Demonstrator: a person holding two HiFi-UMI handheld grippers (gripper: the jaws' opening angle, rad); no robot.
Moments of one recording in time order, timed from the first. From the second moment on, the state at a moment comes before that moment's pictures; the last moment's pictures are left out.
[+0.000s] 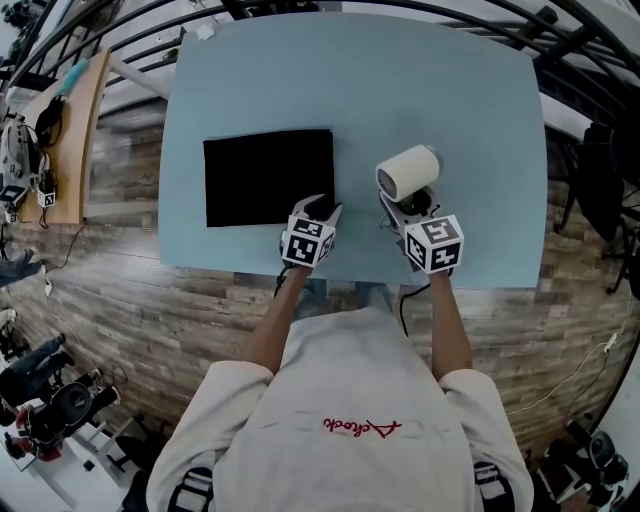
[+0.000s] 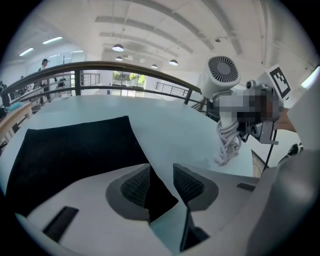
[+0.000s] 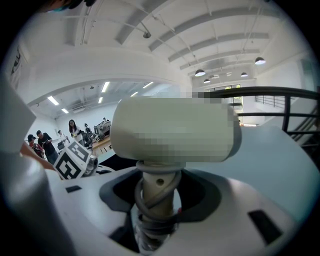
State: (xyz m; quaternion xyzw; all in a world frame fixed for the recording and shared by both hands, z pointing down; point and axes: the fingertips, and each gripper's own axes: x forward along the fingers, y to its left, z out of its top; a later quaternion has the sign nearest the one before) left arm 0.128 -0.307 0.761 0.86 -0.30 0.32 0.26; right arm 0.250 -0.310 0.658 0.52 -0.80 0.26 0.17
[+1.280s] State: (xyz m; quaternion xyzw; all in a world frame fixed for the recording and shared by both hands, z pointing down) left arm 0.095 -0.323 0.729 0.85 -0.35 0.28 0.27; right arm 0.227 -0.310 0.663 0.48 -0.82 0.23 0.23
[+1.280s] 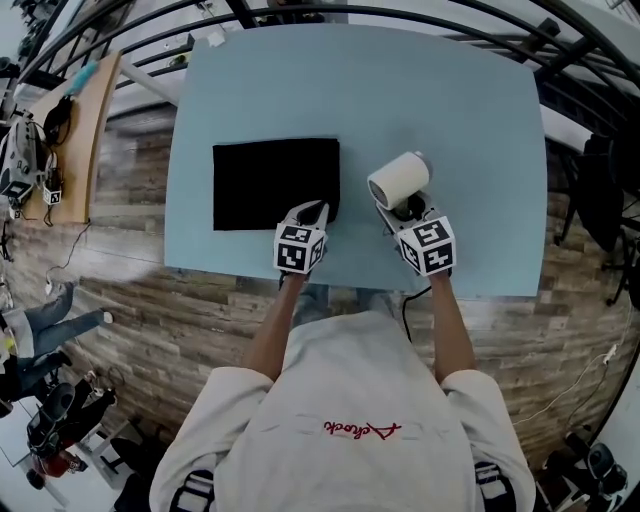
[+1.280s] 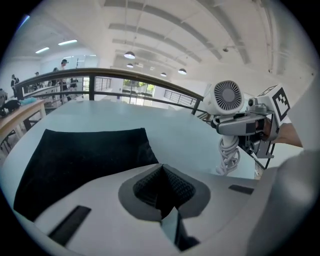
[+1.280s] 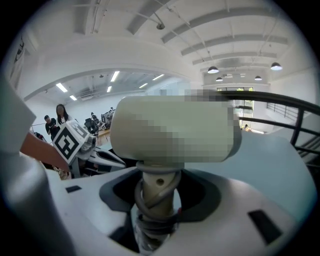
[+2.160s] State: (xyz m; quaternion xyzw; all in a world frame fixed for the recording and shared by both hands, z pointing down) left arm 0.023 -0.344 0.679 0.84 -0.43 0.19 0.27; right arm 0.128 -0.334 0.702 0.29 -0.85 0.18 0.41
